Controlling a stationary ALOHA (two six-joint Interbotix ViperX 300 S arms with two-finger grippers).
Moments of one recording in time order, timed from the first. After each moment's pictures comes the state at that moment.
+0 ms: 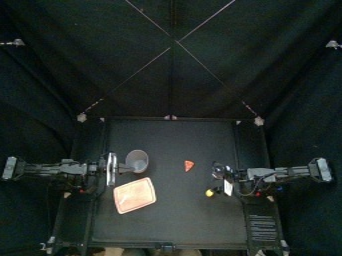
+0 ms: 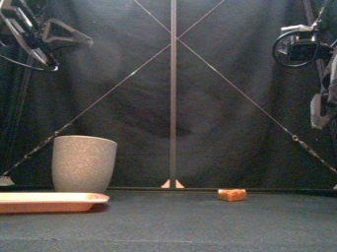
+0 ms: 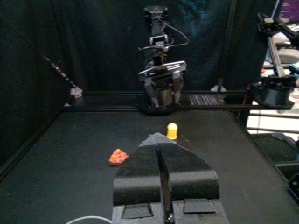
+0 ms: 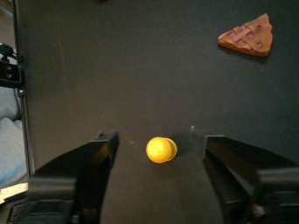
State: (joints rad) left arm 0.07 -0.96 1.19 0.03 -0.25 0.00; right arm 0.02 -0.85 1.14 0.14 0.47 0.28
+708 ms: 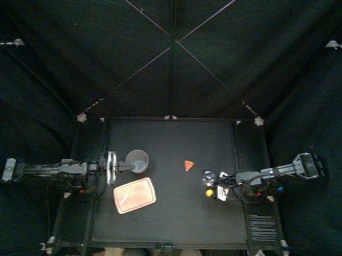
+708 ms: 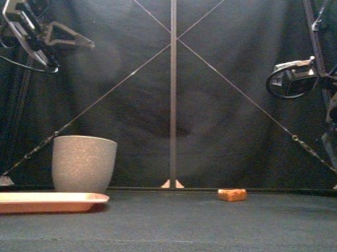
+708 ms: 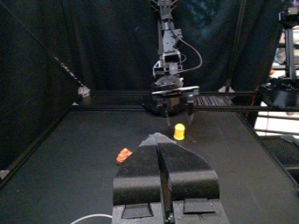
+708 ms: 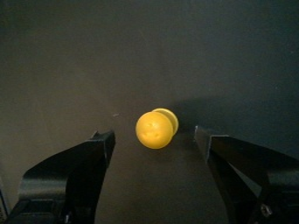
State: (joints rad) left arm 0.10 -0.96 1.19 0.03 -0.25 0.00; right arm 0.11 -0.53 1.16 0.16 0.39 0.29
